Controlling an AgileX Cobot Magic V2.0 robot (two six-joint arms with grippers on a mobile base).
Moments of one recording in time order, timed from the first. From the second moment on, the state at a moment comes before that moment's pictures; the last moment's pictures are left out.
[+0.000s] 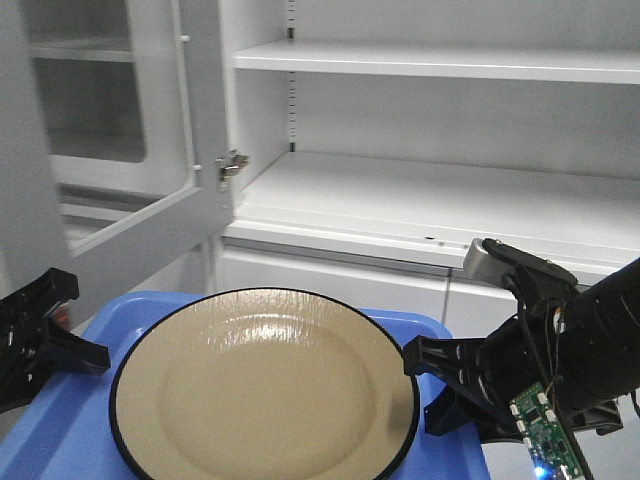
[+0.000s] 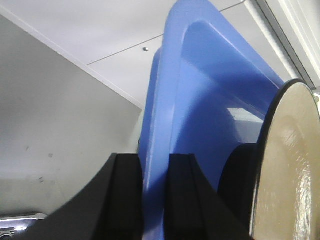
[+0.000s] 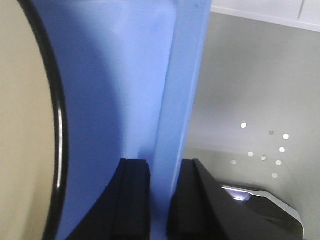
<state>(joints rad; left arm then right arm) -0.01 1.30 -1.18 -0.76 1.00 -0.02 0.41 1.39 -1.30 0.29 1.04 0.30</state>
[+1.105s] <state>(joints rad) -0.01 1.30 -1.18 -0.76 1.01 -0.02 0.41 1.39 -1.30 0.29 1.04 0.30</state>
